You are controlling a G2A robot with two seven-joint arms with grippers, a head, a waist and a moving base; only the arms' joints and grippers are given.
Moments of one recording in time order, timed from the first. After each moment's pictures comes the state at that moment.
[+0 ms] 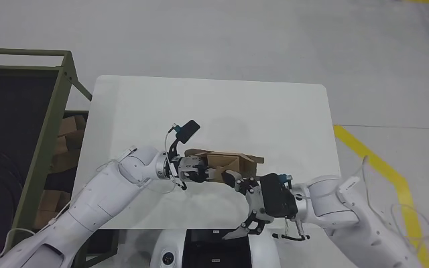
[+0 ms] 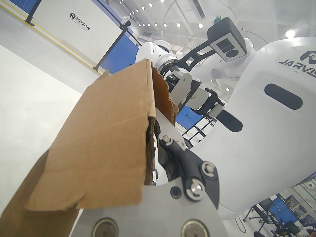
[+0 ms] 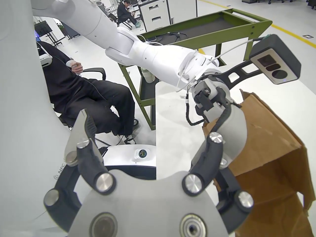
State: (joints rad) left arm 1.11 -0.91 -0.86 -1.58 -0.35 -1.01 -0.81; right arm -1.35 -0.86 1.00 -2.14 -0.55 -0.83 0.37
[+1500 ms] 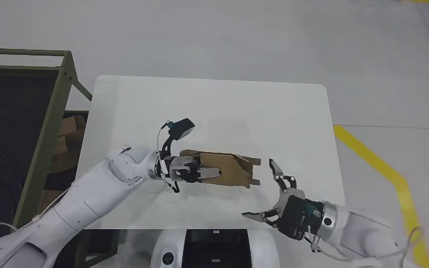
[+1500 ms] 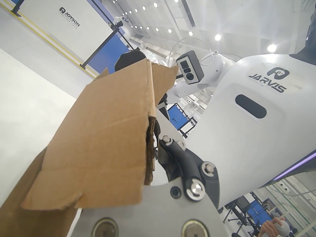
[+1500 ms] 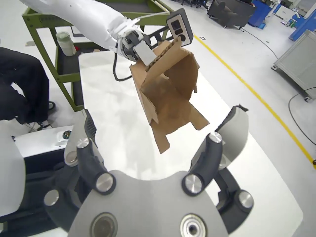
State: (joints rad) left arm 1.05 -0.79 -0.76 -1.64 -0.55 -0.98 -0.84; right arm -1.85 -0.85 1.39 -2.35 -1.34 -0.59 0.02
